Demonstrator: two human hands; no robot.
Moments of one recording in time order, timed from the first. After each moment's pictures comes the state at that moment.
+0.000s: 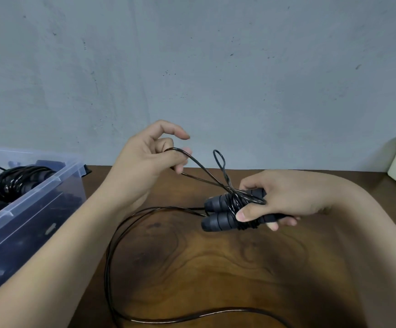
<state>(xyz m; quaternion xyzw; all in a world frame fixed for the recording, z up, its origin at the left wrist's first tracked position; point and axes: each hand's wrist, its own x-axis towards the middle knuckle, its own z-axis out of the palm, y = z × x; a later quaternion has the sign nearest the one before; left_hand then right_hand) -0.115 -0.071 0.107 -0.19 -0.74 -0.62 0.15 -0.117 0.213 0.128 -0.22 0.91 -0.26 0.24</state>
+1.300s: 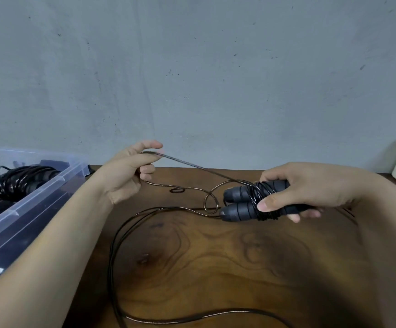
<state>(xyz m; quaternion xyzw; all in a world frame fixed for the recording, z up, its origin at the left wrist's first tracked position) -0.168 -0.120 0.078 -0.04 -0.61 -0.79 0.00 -0.130 0.244 0.131 -0.21 0.90 -0.31 0.23</state>
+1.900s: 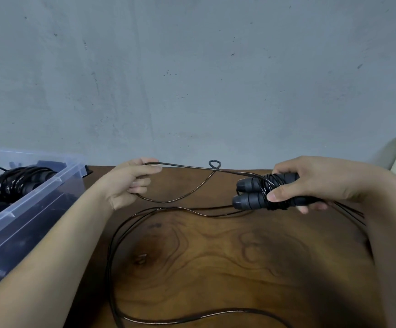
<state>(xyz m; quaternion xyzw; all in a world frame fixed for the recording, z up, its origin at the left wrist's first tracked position) -0.187 -0.135 0.049 0.05 -0.66 -0.75 -0.03 -0.136 0.262 0.131 -0.14 0.92 -0.30 0.18</state>
